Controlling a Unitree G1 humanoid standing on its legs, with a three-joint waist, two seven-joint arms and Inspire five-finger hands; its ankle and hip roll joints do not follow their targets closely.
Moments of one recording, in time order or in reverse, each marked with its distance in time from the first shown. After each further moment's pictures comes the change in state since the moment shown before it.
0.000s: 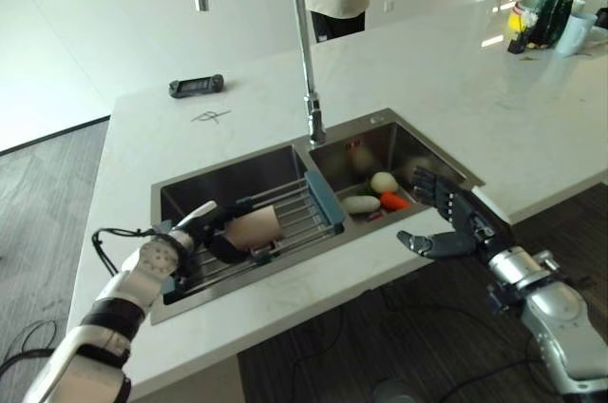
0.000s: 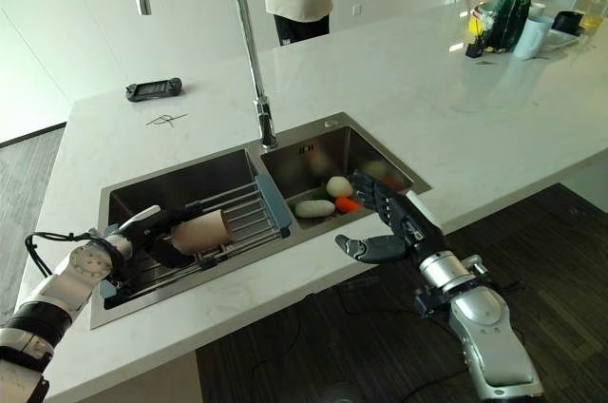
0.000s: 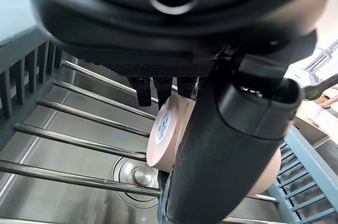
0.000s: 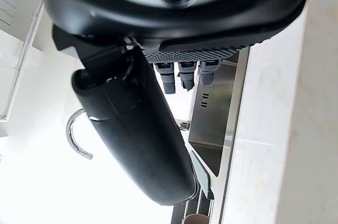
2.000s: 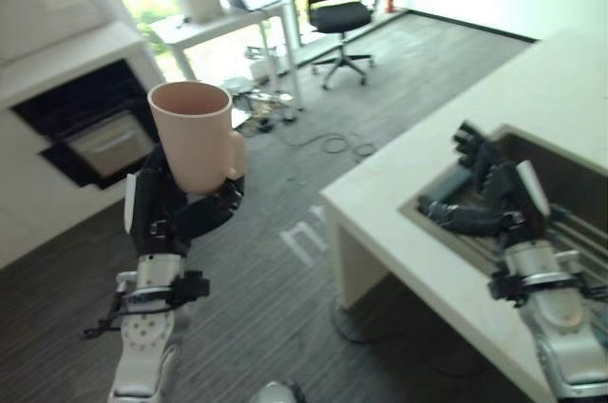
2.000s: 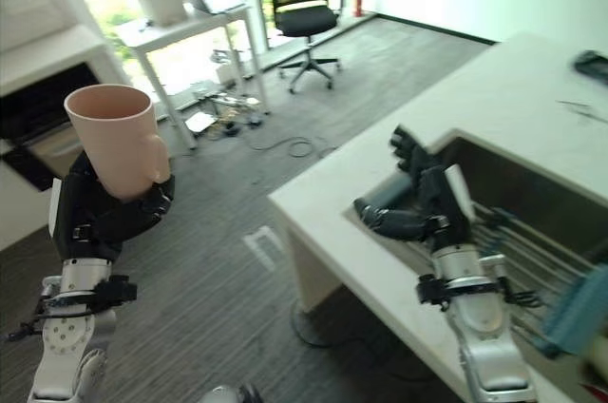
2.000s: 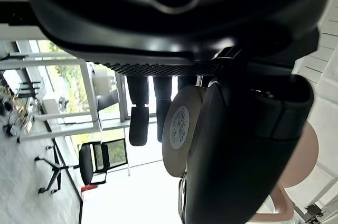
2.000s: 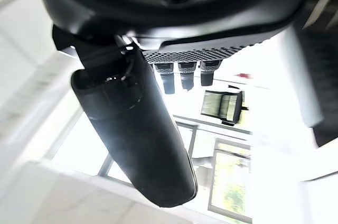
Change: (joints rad) left arm 0.545 -0.345 0.439 -0.911 -0.439 -0.291 0.422; right arm -0.002 0.010 -0.110 -0.054 -0.056 -0.235 -0.331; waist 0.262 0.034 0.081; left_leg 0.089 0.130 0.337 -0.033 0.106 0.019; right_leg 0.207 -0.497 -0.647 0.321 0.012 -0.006
